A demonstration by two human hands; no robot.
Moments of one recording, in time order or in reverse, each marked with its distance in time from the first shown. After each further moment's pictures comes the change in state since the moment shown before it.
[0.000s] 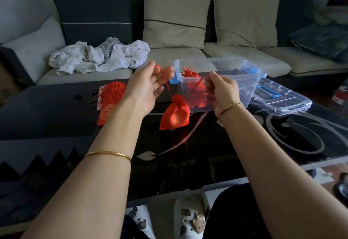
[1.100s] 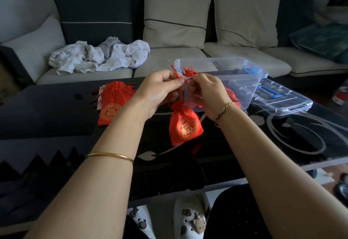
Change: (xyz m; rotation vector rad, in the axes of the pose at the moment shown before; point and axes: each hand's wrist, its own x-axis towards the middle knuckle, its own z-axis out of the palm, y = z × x) left_hand -0.004 -0.007 0.005 0.373 -0.201 0.084; right_hand -0.018 -0.003 0.021 -0.081 -0.282 -0.001
